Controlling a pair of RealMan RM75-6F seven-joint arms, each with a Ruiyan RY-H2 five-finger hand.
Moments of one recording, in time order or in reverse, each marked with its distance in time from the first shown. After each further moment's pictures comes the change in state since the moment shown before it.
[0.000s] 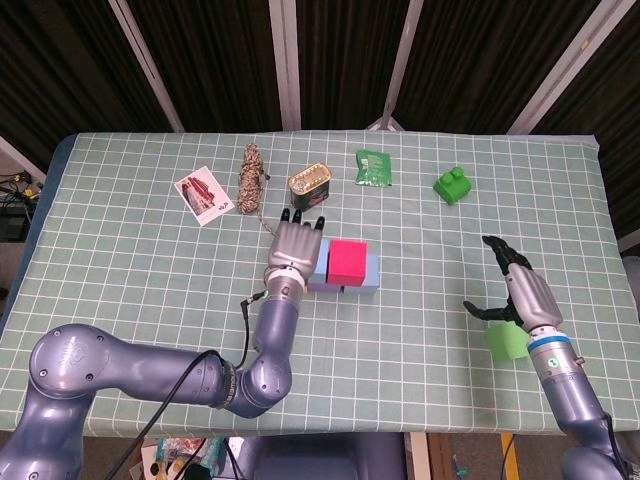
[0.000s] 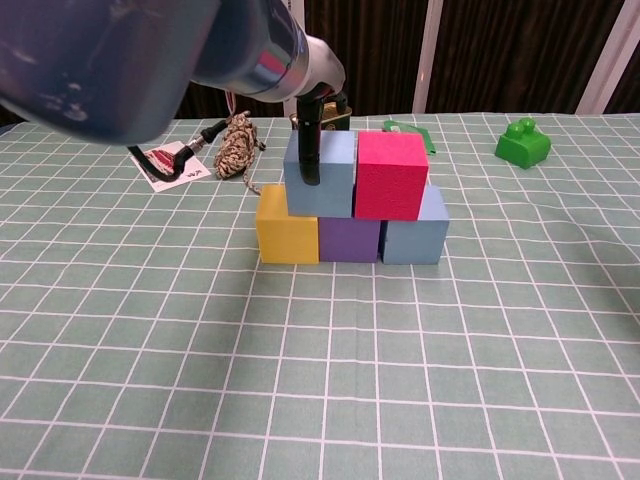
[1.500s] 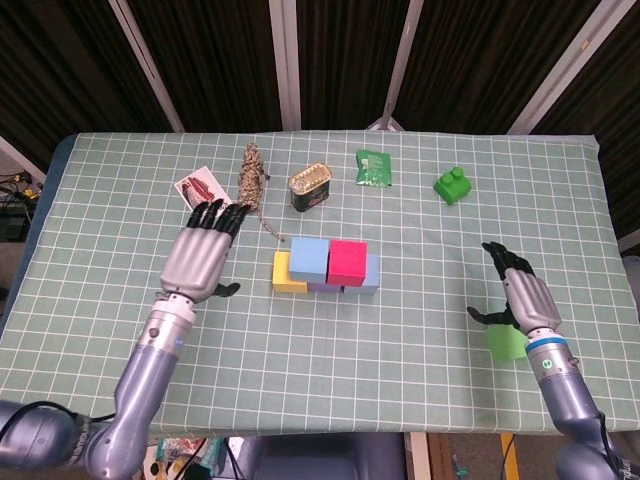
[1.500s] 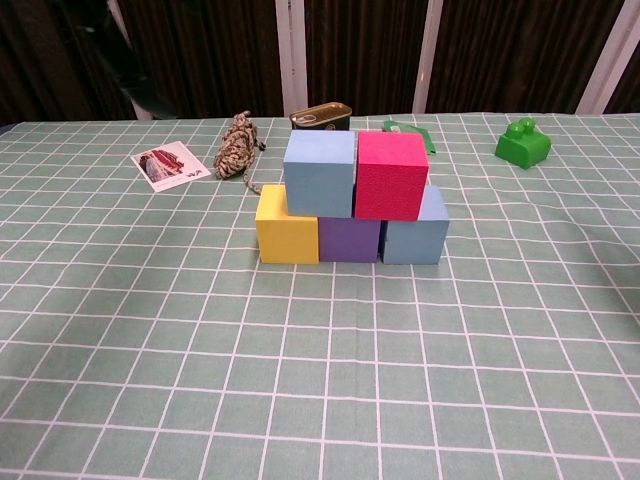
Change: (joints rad) left arm 0.520 0.429 0.251 -0.690 0.714 0.213 -0.467; right arm 0.021 -0.051 -0.044 0.052 0.023 0.021 -0.136
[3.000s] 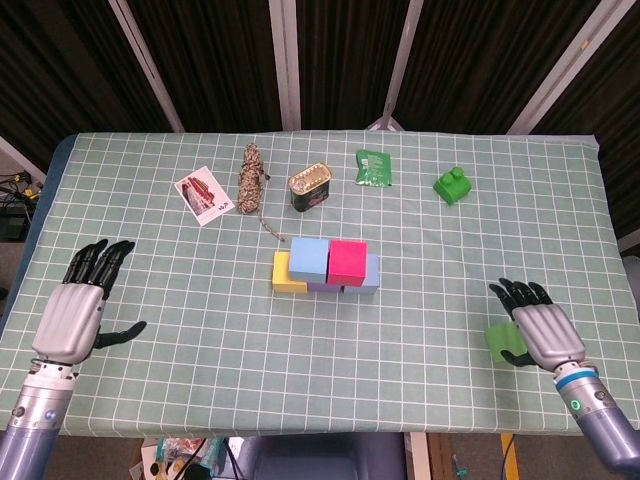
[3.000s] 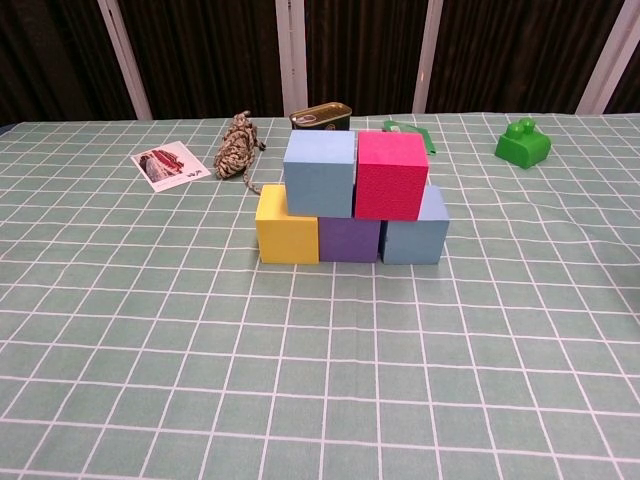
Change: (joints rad) left arm 0.550 0.179 0.302 0.096 0.771 0.072 -0.480; right arm -0.057 0.158 -0.225 0.037 -0.376 -0.046 -0.113
